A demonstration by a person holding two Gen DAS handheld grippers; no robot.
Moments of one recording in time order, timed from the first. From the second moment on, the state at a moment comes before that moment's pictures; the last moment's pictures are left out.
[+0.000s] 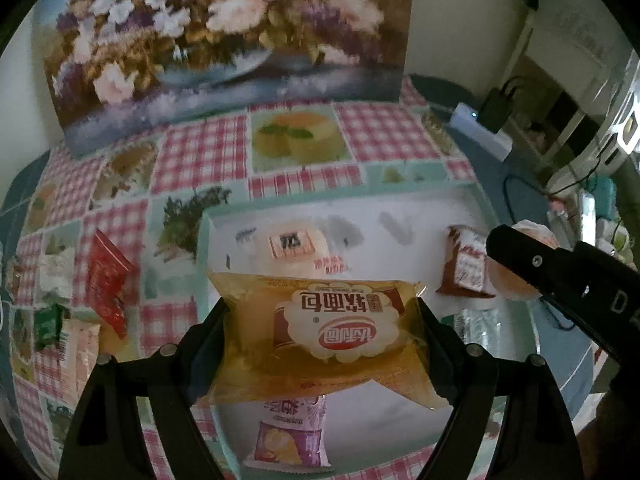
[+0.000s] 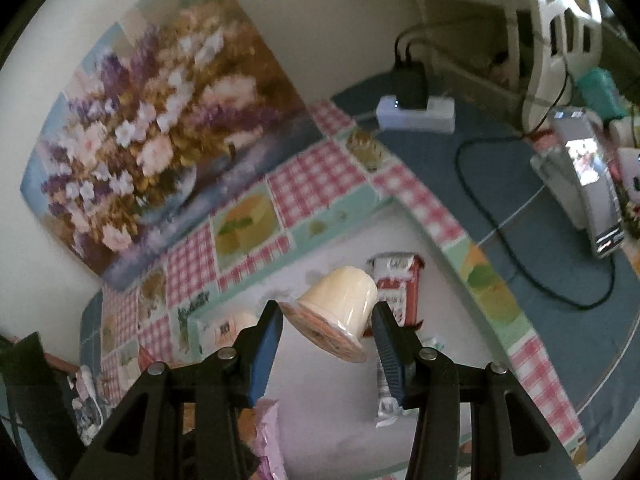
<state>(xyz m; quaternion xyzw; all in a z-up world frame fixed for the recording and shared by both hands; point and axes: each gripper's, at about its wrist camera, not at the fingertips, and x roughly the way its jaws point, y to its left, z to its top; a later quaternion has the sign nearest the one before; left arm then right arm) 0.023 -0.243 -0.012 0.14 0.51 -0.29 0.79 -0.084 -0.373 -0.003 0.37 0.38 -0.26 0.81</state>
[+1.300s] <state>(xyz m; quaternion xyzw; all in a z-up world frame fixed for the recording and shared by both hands) 0.021 -0.247 -0.021 0.15 0.51 -0.30 0.80 -0.069 -0.369 -0.034 0.35 0.44 -0.27 0.78</state>
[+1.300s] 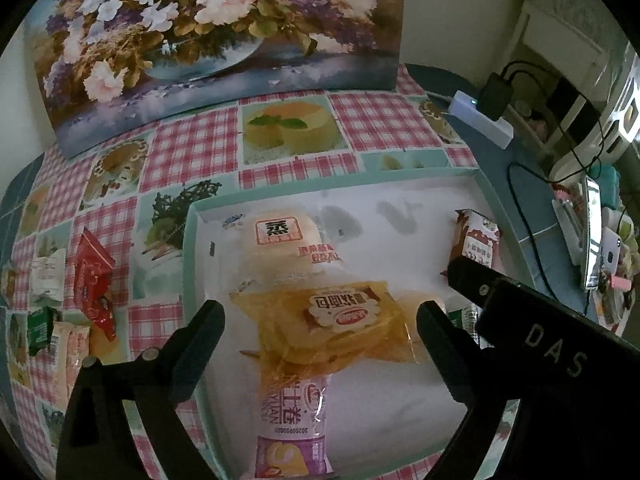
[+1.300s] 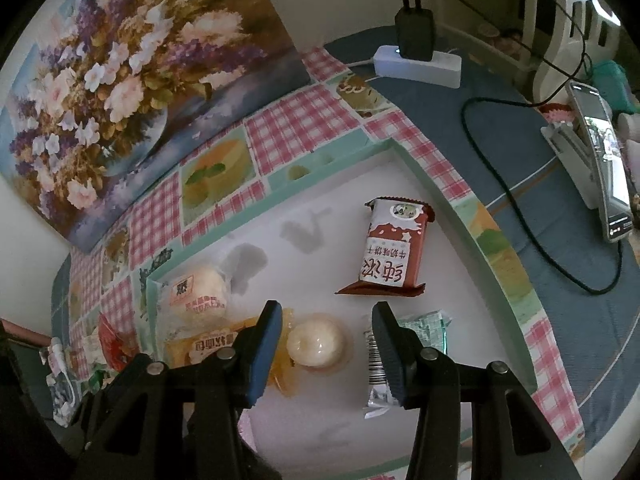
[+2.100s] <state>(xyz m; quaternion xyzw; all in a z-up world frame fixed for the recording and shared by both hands) 0.089 -0.131 0.011 0.05 0.49 -0.14 0.86 -0.066 -0.354 -0.024 0.32 0.43 -0.28 0.80</state>
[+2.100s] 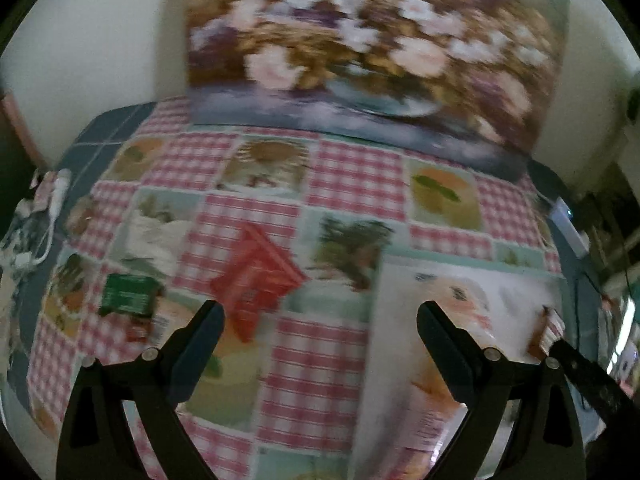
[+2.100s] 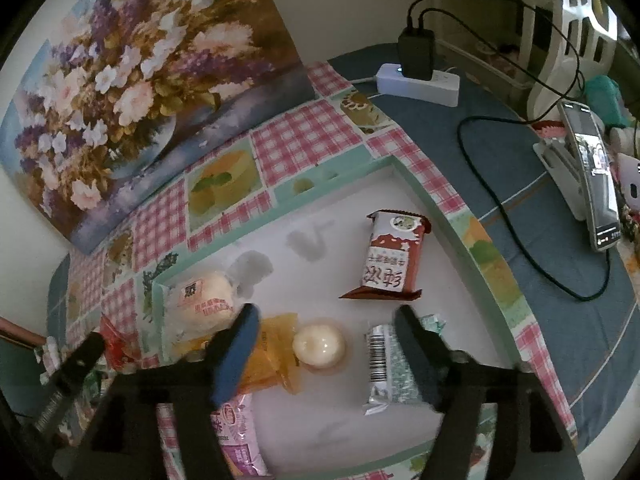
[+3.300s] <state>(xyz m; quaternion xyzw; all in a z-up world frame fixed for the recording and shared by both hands) 0.156 0.061 0.012 -0.09 0.46 -0.01 0.88 -0.018 -0.276 -0.017 0.29 0.38 -0.21 0.85</state>
